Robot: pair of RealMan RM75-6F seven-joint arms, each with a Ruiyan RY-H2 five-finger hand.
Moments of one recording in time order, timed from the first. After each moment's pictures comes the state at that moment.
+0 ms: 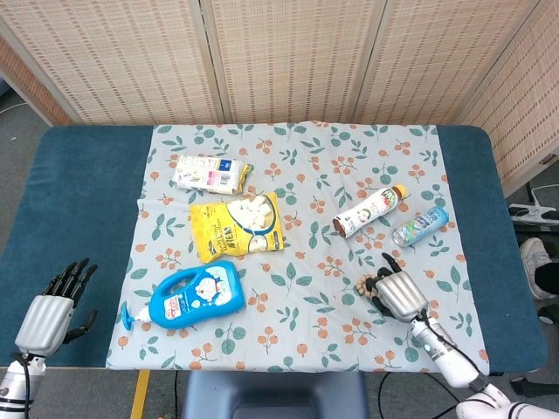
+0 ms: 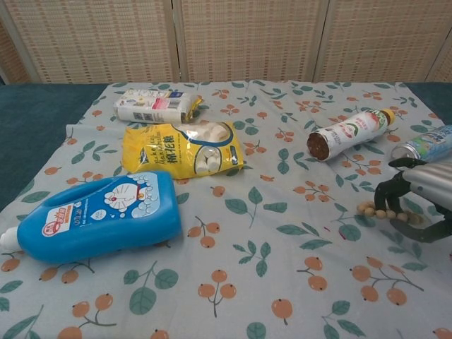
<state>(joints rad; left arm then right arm) -0.16 -1.24 0.01 -1.43 1.59 1.46 0.00 0.40 -1.50 0.00 -1.30 -1.53 1.08 -0.05</state>
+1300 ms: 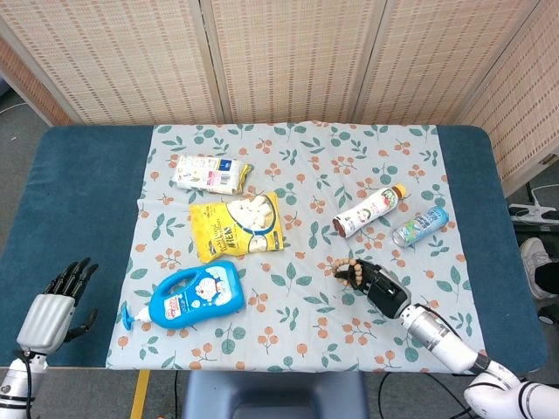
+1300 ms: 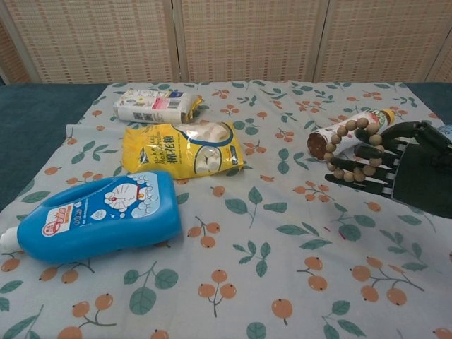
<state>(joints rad) -0.16 -1.25 0.01 -1.42 1.58 1.44 0.00 0.51 -1.39 0.01 -1.36 -1.74 0.97 2.08</state>
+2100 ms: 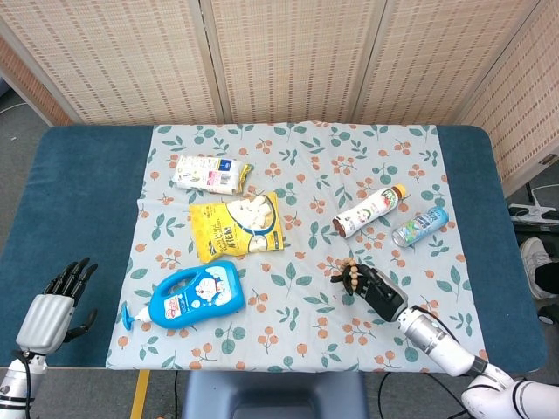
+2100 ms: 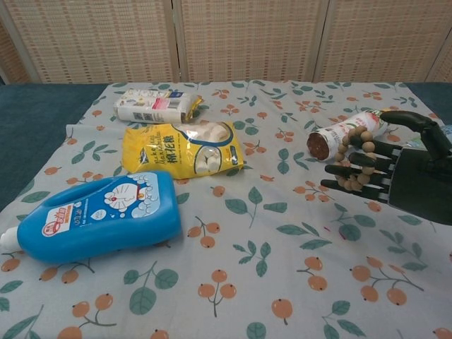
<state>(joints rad) -0.16 -1.25 0.01 -1.43 1.58 1.45 0.00 0.56 -1.41 -0.09 -1.36 -1.68 1.04 2.02</state>
